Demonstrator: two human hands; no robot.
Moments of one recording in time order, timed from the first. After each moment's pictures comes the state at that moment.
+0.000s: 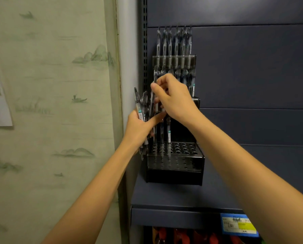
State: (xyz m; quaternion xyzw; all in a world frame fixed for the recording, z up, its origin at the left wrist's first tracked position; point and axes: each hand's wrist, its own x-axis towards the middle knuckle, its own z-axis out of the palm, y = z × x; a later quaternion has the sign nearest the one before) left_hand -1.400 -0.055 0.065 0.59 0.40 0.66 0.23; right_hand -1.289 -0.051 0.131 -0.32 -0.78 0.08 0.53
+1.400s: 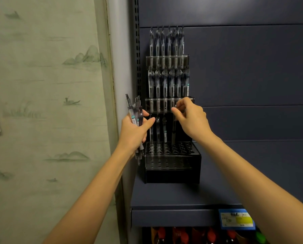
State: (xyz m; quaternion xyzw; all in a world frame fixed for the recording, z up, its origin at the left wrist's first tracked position) left_hand -1.407 -0.050 0.055 0.59 0.37 0.67 0.25; right_hand -1.243 -0.013 0.081 -0.48 -0.73 0.03 0.49
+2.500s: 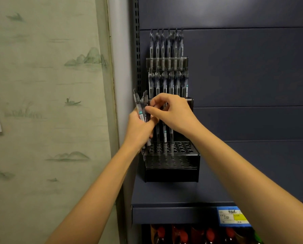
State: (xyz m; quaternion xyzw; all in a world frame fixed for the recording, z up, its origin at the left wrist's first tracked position) left_hand -1.388 -0.068 0.071 0.60 0.39 0.66 0.23; right_hand -1.276 -0.055 0.109 -0.36 -0.80 0.07 0.48
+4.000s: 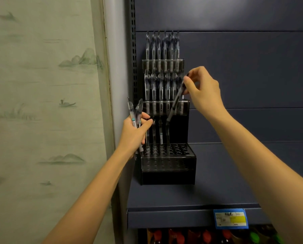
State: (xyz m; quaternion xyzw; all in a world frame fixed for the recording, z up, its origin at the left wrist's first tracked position) left_hand -1.402 -0.045 0.055 0.62 0.37 0.66 0.24; right_hand -1.223 -0.041 0.141 -0.42 -0.69 0.02 0.59
